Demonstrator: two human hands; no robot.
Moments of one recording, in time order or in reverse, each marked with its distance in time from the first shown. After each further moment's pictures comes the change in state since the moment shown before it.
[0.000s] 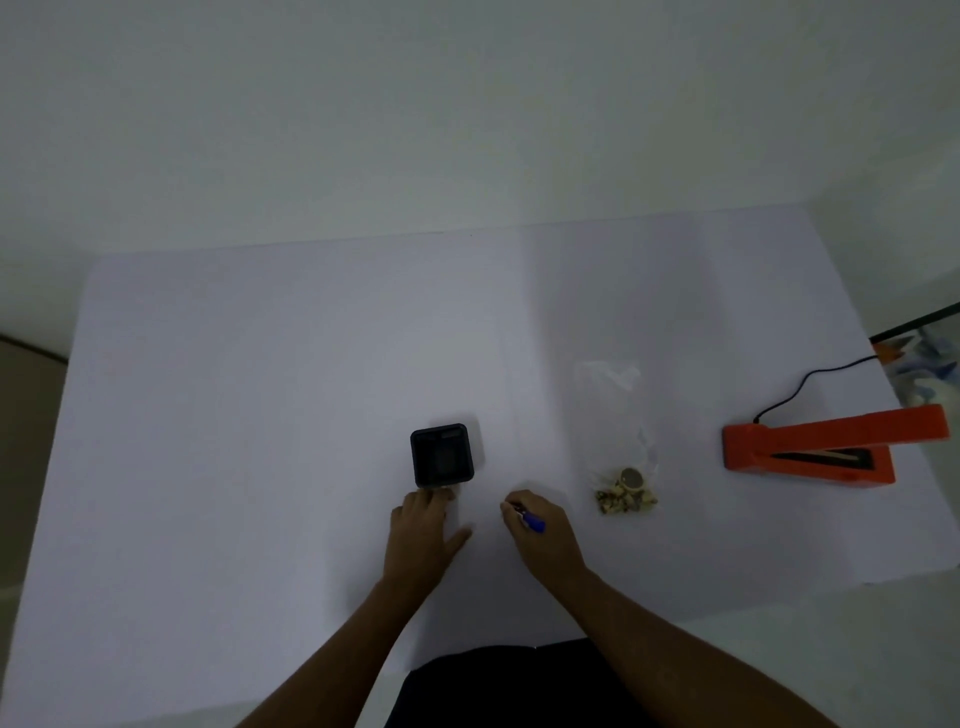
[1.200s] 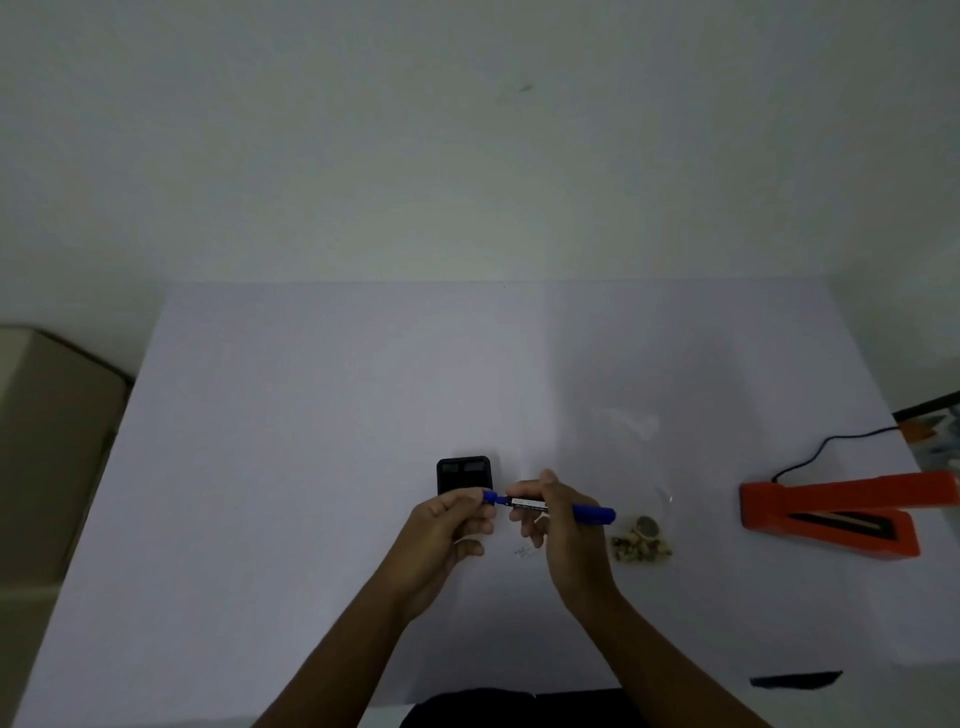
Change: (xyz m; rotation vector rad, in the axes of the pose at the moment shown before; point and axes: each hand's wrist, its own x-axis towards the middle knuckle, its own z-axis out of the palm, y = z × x) left_hand -0.024 0.085 -0.145 -1.428 -0.192 -0.440; right_hand -0.021 -0.181 -0.060 0.534 0.129 0.159
